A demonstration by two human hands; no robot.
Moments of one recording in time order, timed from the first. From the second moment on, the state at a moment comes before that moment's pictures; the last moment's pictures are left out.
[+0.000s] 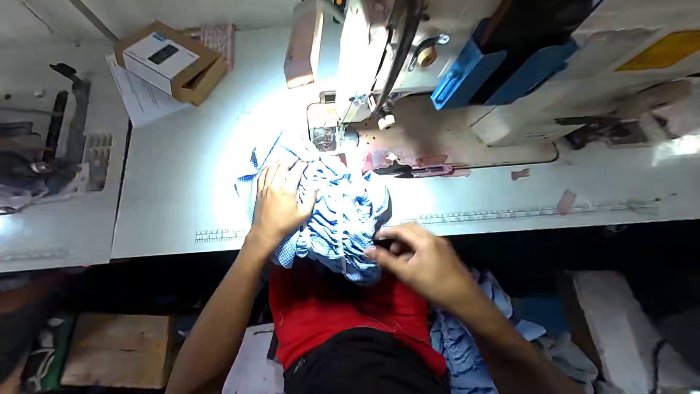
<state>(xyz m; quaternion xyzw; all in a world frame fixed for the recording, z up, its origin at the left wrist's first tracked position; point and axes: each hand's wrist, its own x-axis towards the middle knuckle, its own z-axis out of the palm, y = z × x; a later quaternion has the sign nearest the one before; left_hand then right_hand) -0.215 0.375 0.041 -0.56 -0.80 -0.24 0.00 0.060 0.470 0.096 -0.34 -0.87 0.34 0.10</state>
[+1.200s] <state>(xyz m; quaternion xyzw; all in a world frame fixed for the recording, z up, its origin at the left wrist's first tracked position) -0.218 0.396 0.050 -0.73 -0.63 -0.26 -0.04 -0.048 0.522 0.051 -0.32 -0.88 0.23 0.28</state>
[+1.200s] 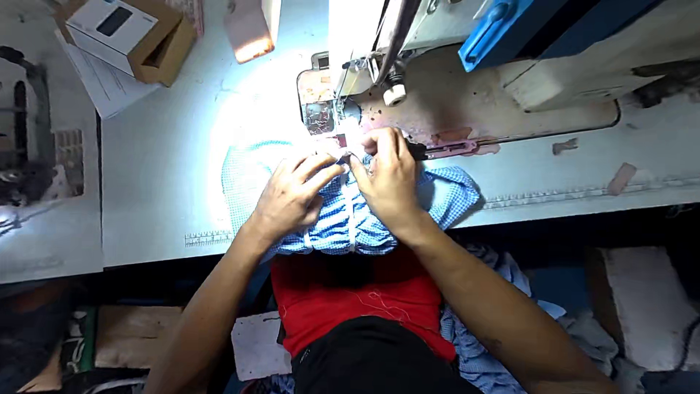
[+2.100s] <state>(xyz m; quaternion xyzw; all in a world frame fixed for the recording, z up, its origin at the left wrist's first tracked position) -0.220 0.468 0.054 -0.46 -0.83 -0.30 -0.11 -0.060 0.536 0.054 -0.24 -0.93 0.16 0.22</state>
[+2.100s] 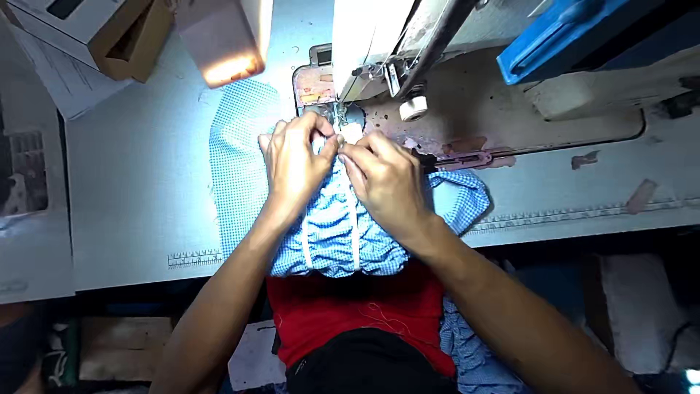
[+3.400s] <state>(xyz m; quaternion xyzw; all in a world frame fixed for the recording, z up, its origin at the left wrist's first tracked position) -0.230 0.473 0.043 -0.51 -0.79 -0.34 -0.05 -0.073 0.549 0.045 -0.26 -0.93 0.10 0.22</state>
